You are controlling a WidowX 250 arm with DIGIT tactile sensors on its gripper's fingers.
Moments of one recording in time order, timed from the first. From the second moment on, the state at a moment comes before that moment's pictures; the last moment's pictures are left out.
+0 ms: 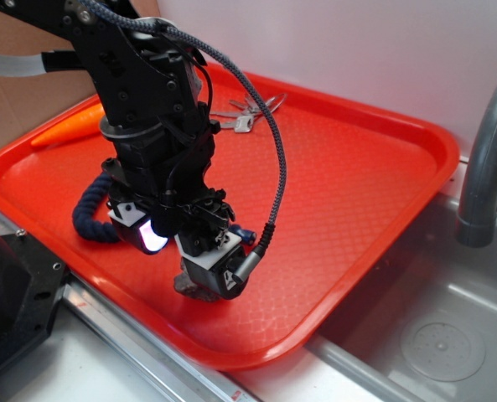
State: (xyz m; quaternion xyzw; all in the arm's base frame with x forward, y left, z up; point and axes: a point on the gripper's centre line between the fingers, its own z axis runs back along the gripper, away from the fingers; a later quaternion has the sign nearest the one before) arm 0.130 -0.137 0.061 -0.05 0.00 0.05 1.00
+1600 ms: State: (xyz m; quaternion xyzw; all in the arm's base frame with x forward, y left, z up) arm 0.149 -0.025 0.183 -0.05 -0.02 0.17 0.98
